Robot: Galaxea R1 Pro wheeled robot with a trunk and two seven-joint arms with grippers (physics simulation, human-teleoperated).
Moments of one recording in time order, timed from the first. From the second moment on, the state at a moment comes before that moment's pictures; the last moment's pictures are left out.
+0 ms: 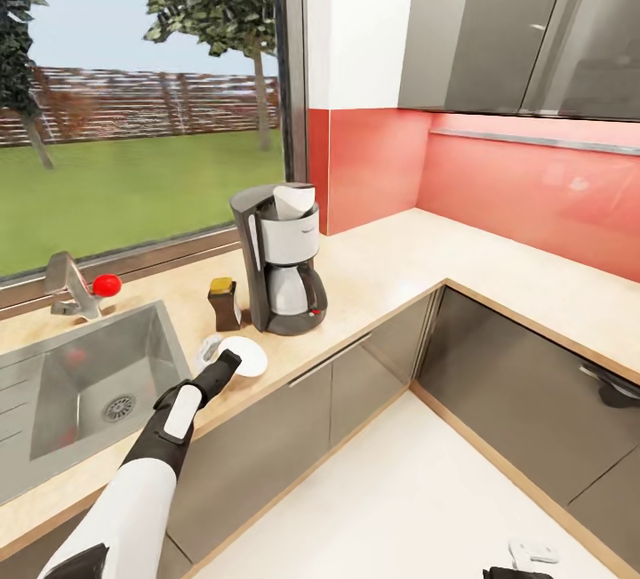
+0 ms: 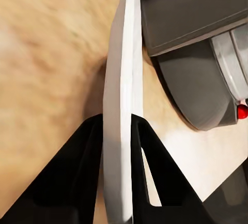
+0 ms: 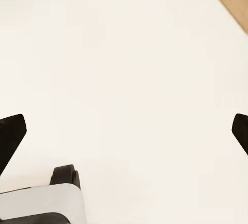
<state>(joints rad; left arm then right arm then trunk) -0.74 -0.10 0.41 -0.70 0.54 0.34 -0.14 -0.49 -0.20 0.08 -0.03 -0.17 -0.05 -0.01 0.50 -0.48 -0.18</state>
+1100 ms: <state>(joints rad) -0.75 -0.10 0.41 -0.67 0.52 0.34 -0.07 -0.49 -0.20 0.08 -0.03 -0.17 -0.05 -0.01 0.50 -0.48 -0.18</state>
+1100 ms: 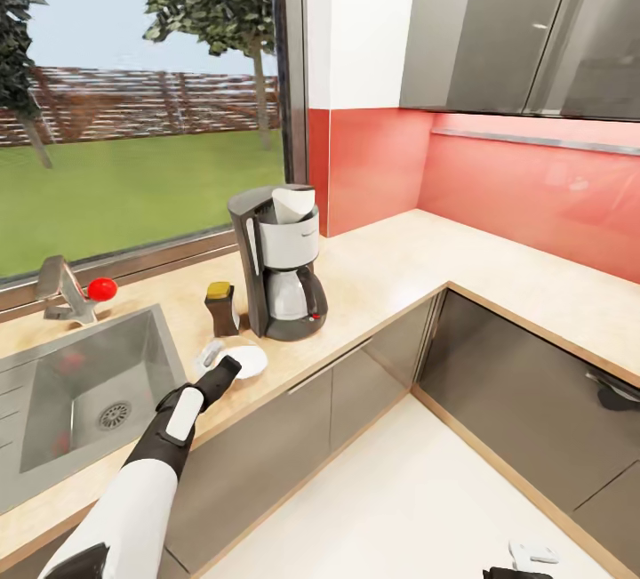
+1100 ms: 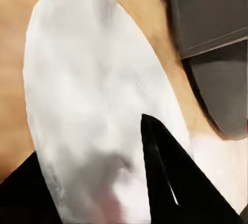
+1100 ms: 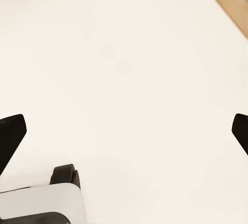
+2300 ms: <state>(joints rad) -0.75 -0.10 0.41 -0.68 0.53 0.34 -0.08 -0.49 -0.20 0.08 -0.03 -0.17 -0.05 -0.01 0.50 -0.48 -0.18</state>
